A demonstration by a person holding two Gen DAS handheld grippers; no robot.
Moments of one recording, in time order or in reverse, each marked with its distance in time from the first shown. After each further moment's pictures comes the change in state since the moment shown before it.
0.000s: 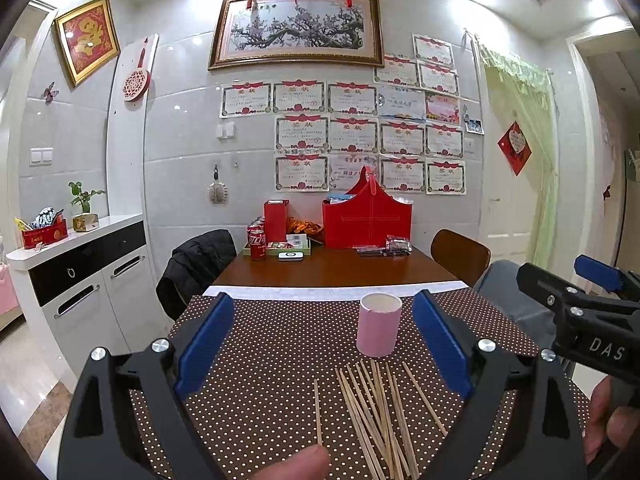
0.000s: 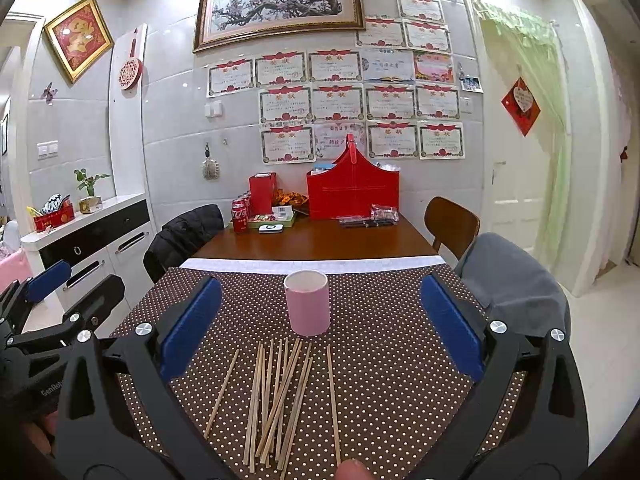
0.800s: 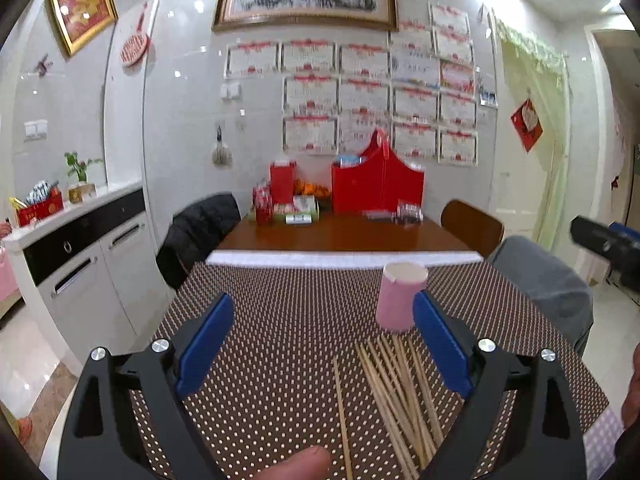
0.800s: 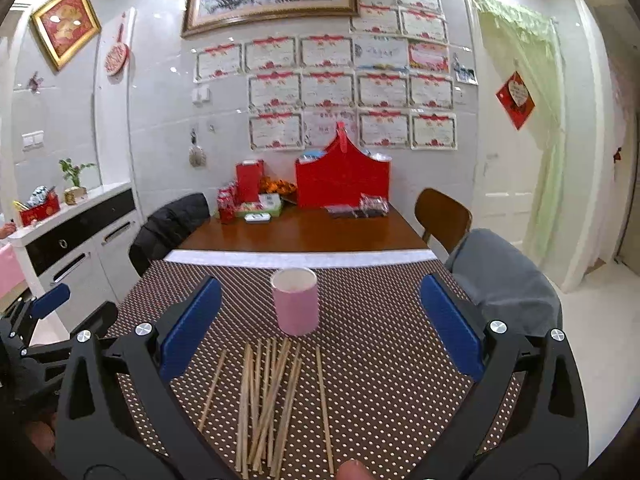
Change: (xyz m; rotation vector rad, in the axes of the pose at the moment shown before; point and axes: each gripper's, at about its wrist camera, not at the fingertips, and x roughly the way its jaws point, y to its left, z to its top) left arm 0.060 0.038 -0.019 -0.023 0.155 -0.001; right arm 0.042 -0.010 0.003 -0.004 0.084 -0.063
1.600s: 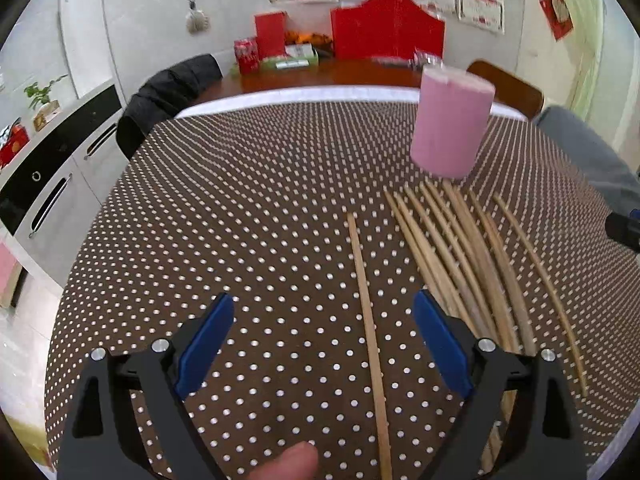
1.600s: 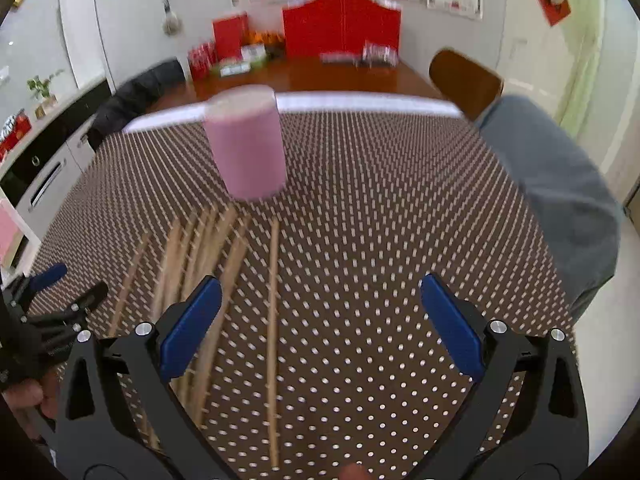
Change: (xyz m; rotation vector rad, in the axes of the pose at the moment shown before) left arm 0.169 -0.003 -0.113 0.065 0.485 0.031; right arm 0.165 -0.040 -0.117 -0.028 0.515 0.055
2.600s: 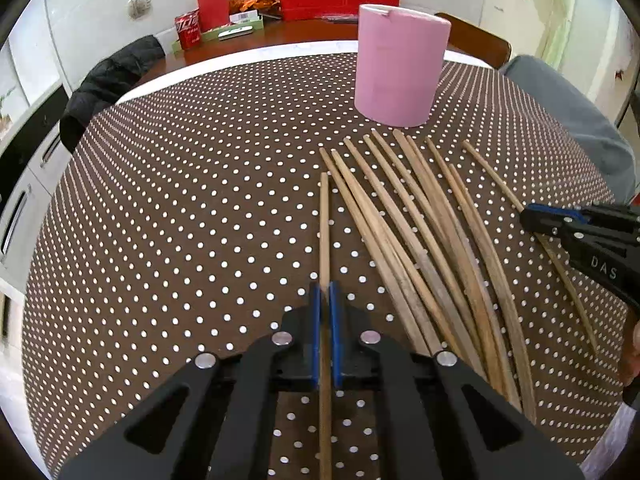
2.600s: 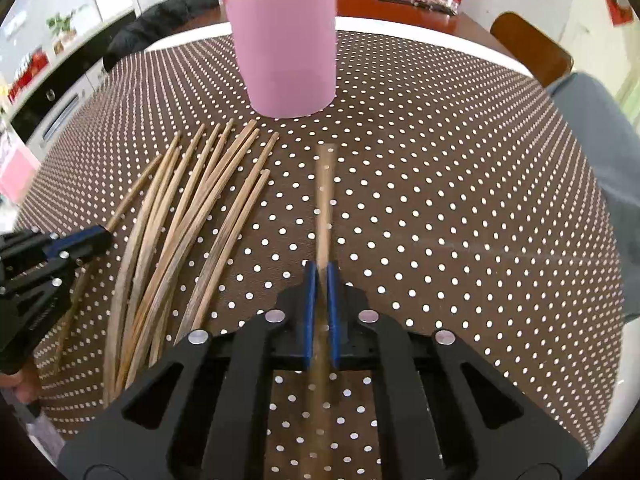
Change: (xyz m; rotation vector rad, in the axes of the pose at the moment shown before) left arm 0.042 -0.039 0.015 0.088 0.128 -0.124; right arm 0.058 0.027 -0.006 -0.119 0.149 0.104
